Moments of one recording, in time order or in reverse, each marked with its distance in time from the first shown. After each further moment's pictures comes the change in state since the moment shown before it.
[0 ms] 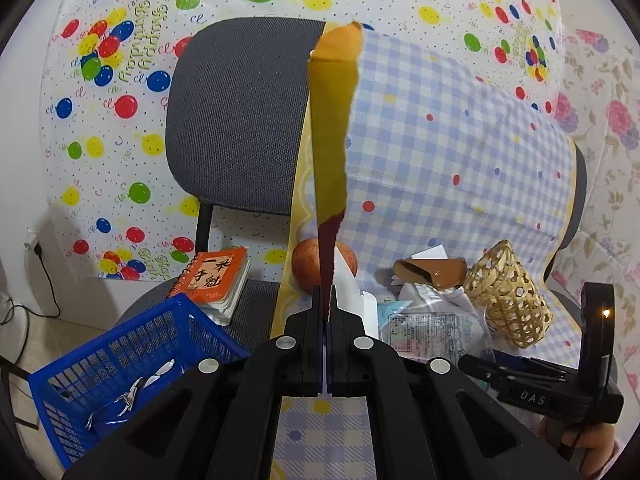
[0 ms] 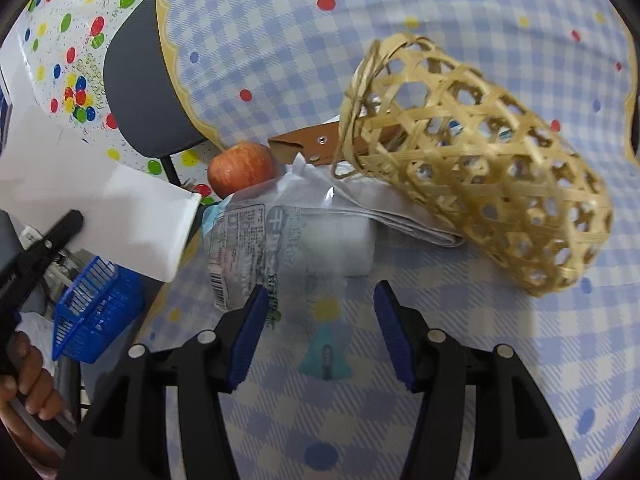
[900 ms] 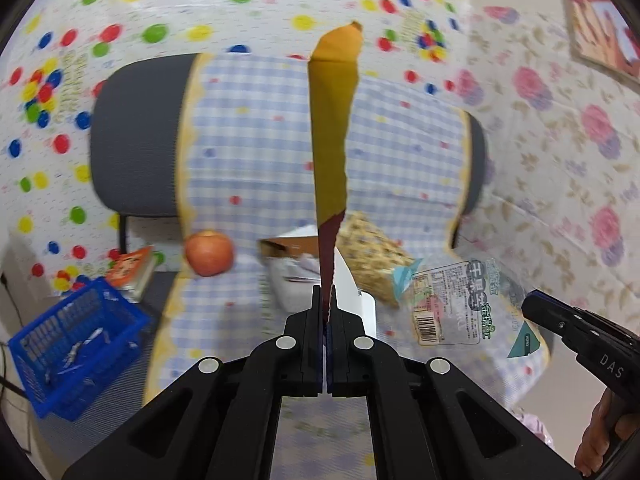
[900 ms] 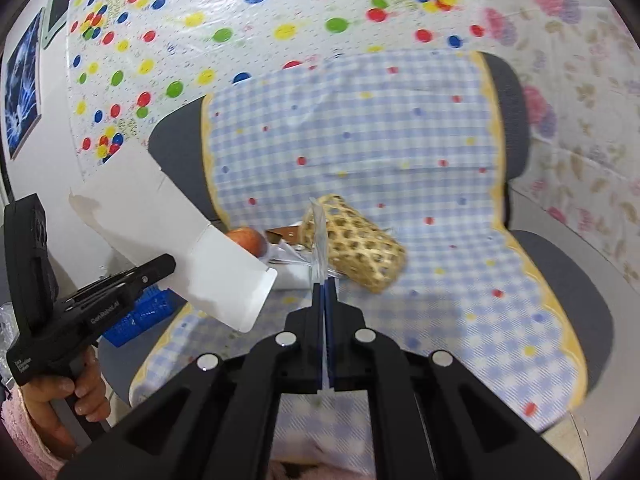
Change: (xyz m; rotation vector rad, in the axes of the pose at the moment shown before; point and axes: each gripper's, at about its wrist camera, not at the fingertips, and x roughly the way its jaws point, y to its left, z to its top) left arm -0.079 -0.115 -0.035 0.147 -0.011 -0.227; right arm -0.213 0.010 -0.077 -0.079 -0.360 -0.207
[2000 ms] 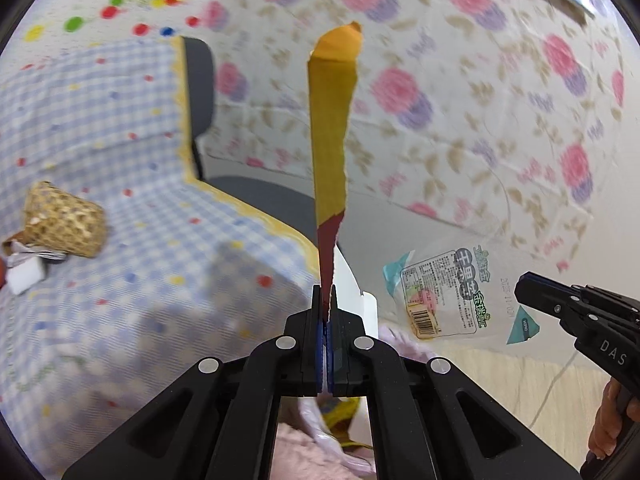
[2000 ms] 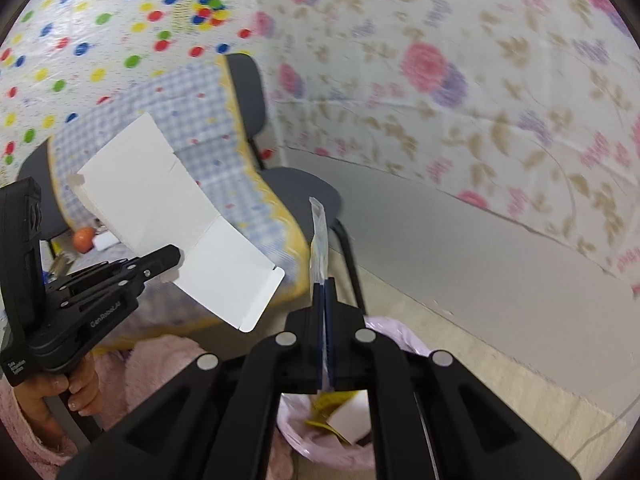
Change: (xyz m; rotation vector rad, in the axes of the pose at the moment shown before) left arm -0.007 -0.240 -0.110 0.364 0.182 -0.560; right arm -0.209 -0.124 -0.147 0.301 0.011 -0.576
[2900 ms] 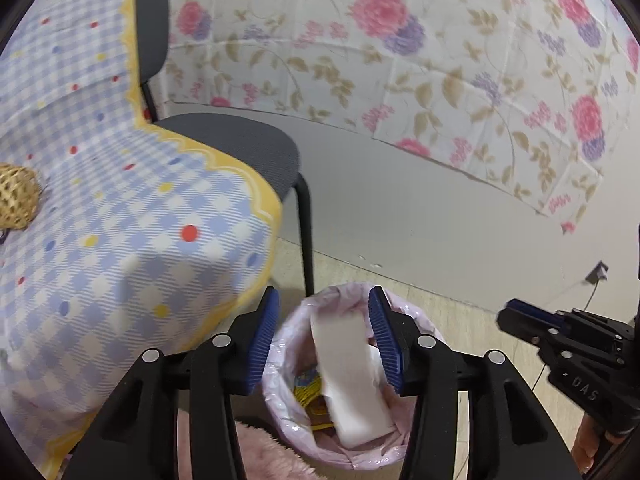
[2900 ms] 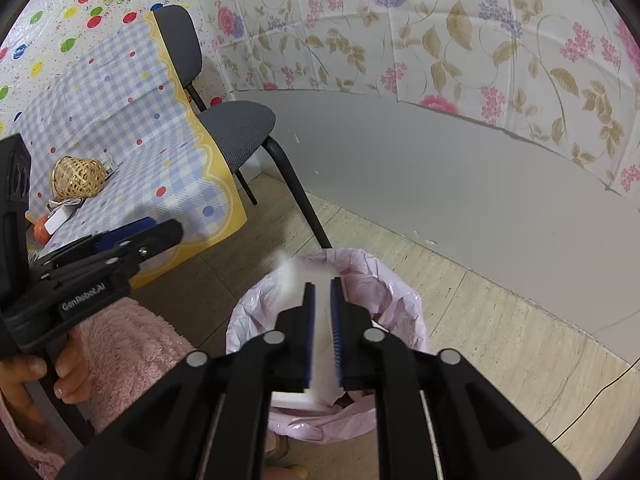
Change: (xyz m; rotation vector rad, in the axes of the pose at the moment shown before) left arm 0.077 -0.019 -0.016 0.003 0.183 -0.033; right arm 0.056 -0.051 -0.035 0.114 0.172 -0.039
